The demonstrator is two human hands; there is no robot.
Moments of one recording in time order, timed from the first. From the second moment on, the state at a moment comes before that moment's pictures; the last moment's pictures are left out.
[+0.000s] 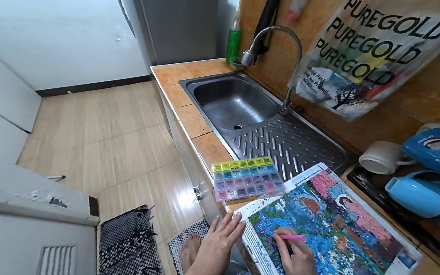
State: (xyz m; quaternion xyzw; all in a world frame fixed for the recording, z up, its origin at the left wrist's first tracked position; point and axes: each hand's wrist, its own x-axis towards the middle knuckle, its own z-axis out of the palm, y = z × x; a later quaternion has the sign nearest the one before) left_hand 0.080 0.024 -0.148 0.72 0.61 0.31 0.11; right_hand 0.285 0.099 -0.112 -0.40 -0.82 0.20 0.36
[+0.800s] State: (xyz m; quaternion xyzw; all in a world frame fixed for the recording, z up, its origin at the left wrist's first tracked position) left_hand 0.080 0.024 -0.152 0.72 0.61 0.31 0.09; right_hand 0.242 0.167 -0.102 -0.50 -0.67 0.37 0.39
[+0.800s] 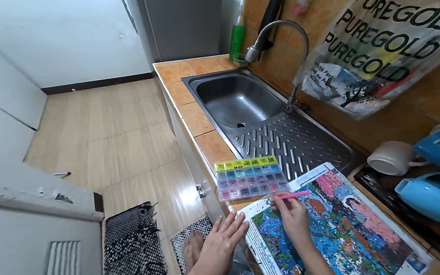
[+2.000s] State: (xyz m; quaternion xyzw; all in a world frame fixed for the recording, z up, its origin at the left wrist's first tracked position) left_hand 0.079 0.024 -0.153 0.72 0.61 0.31 0.08; right_hand 0.240 0.168 -0.112 -0.47 -0.73 0.32 0.37
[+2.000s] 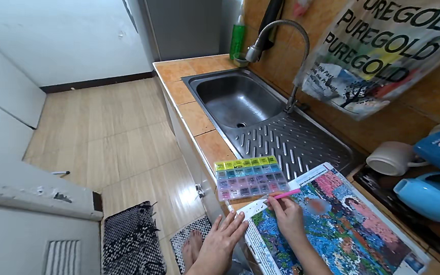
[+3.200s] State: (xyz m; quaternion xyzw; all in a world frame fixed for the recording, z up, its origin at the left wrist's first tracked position) left_hand 0.079 0.024 -0.153 0.72 0.61 0.31 0.09; right_hand 0.285 0.106 -0.092 -0.50 -0.63 0.46 0.37
